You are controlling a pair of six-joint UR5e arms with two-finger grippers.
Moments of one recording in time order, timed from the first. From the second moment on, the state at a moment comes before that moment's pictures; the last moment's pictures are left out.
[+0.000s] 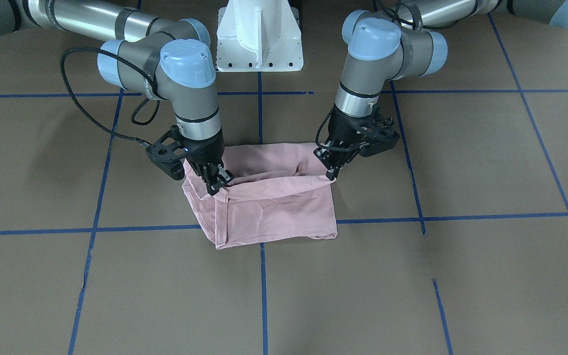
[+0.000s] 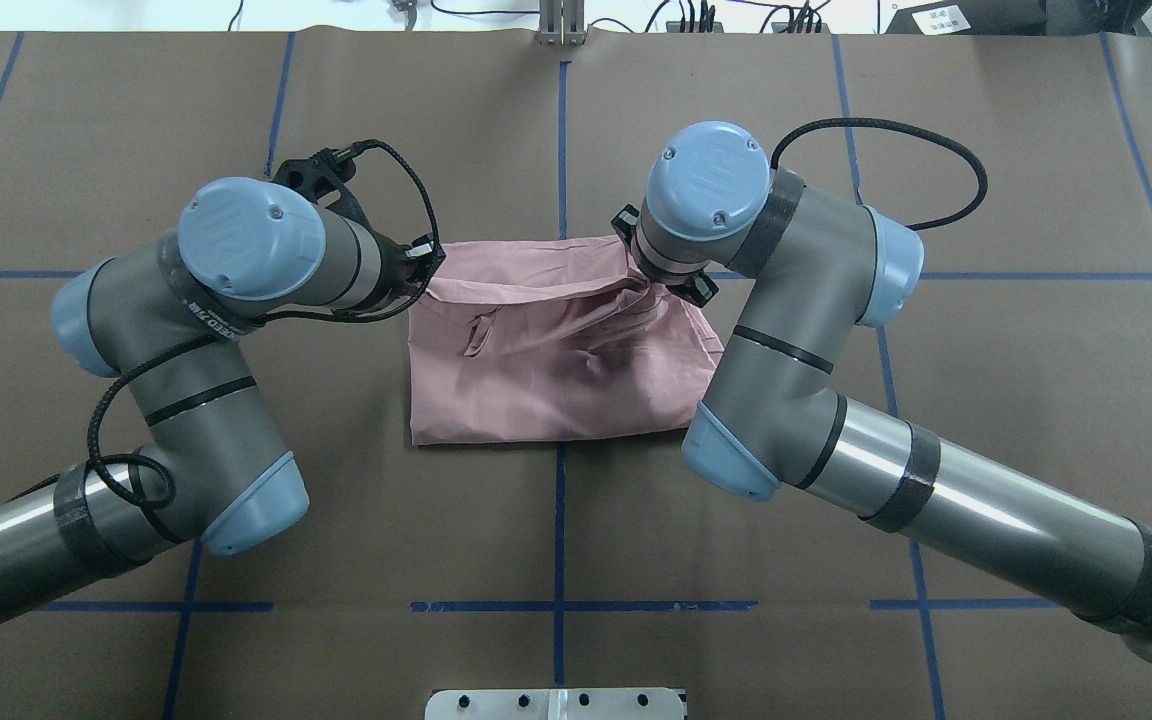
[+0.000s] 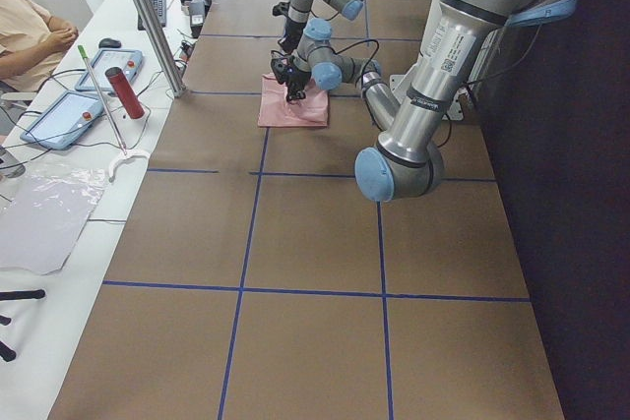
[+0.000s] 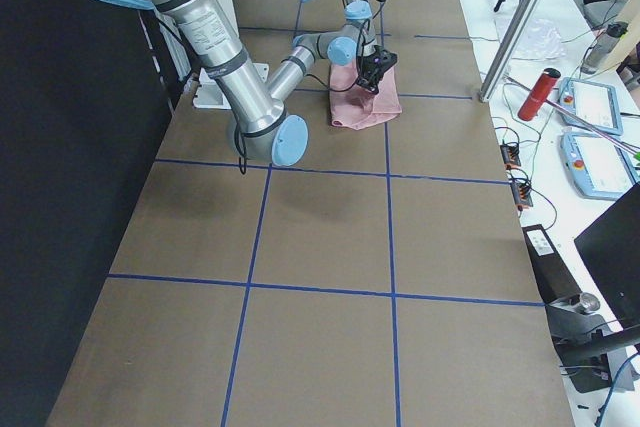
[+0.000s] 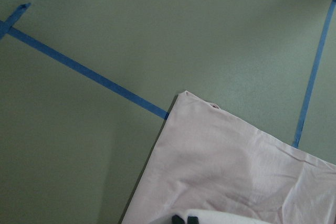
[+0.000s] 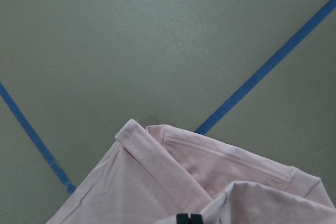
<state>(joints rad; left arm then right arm) -0.62 -2.13 -1.70 -1.86 -1.69 -1.67 0.62 -0.85 1.57 -1.50 1.72 1.91</state>
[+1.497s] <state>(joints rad) -0.79 -2.15 -1.42 -2.15 -1.68 -1.36 0.89 -0.74 1.12 -1.14 1.95 1.52</state>
